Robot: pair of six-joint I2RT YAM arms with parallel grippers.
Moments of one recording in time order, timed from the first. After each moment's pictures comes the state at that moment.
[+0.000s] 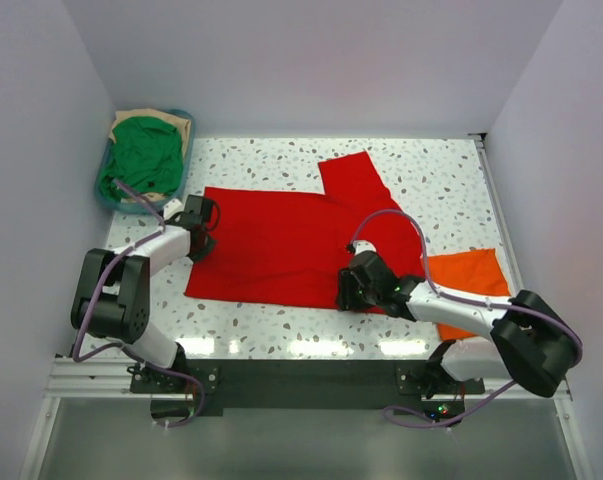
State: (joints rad) left arm -0.17 1.58 0.83 -0.38 -0.38 -0.90; right arm 0.80 1.28 0.52 -0.16 0.08 0.61
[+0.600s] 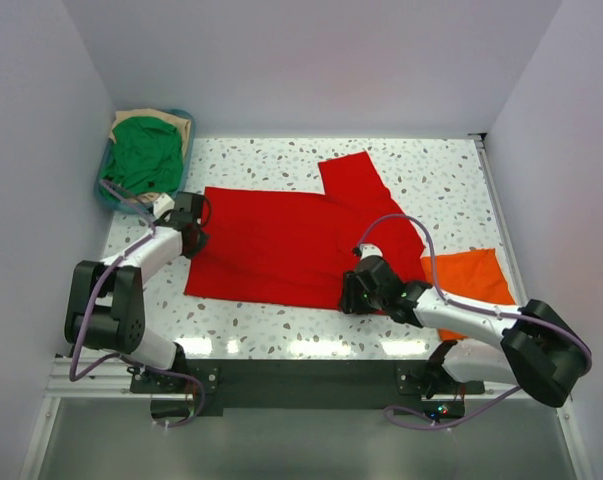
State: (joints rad) left arm -0.13 1.51 0.83 -0.38 -0.39 -0.89; right arm 0.81 1.21 0.47 -0.14 0.08 0.66
